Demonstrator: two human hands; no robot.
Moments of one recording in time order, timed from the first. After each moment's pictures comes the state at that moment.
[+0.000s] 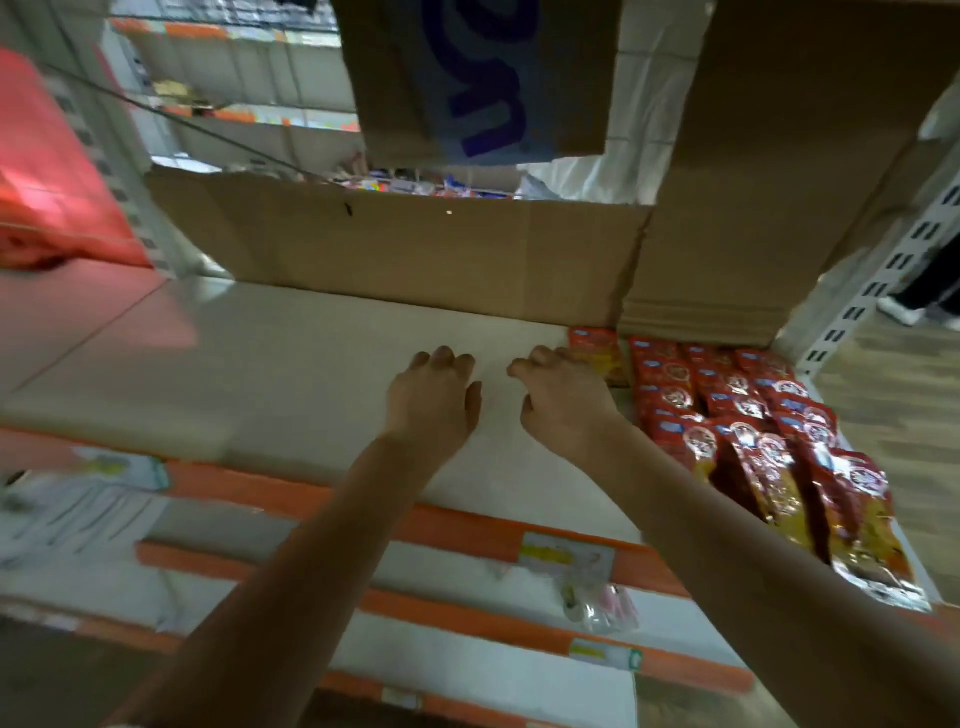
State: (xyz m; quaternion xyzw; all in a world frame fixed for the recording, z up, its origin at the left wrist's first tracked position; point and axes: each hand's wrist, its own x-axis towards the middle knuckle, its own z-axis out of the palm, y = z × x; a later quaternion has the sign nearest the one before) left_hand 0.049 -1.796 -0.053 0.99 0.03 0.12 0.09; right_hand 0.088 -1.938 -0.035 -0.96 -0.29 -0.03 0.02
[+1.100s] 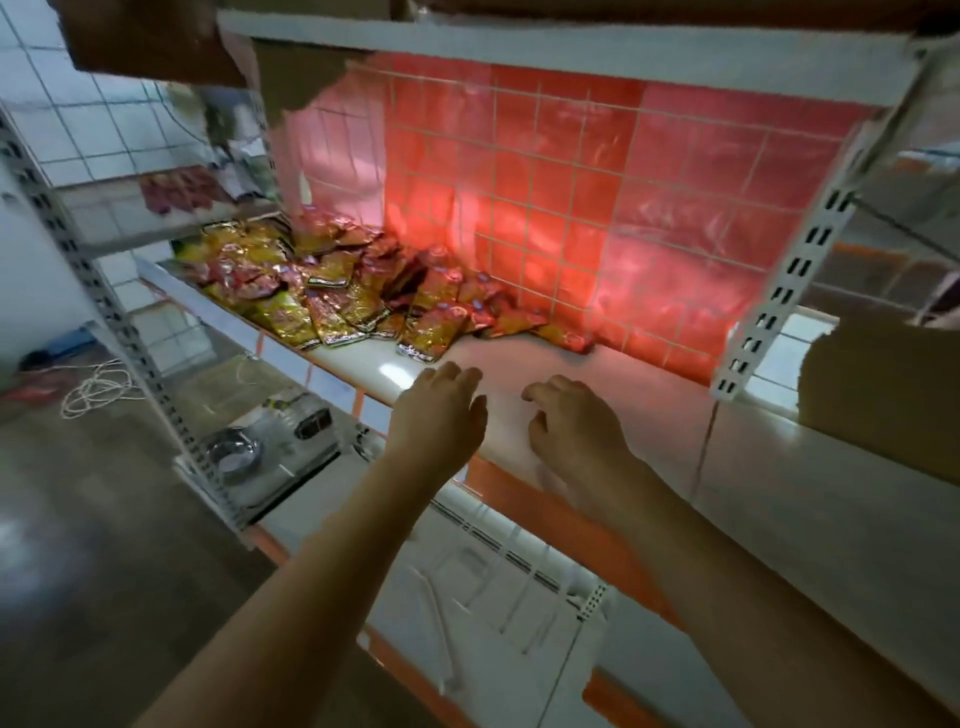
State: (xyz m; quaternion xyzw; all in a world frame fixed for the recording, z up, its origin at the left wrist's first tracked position) left_hand -0.098 -1.139 -0.043 0.95 0.21 0.20 0.11; right_hand 0.003 -1.258 -0.051 -0.89 -0.43 -0.06 0.16
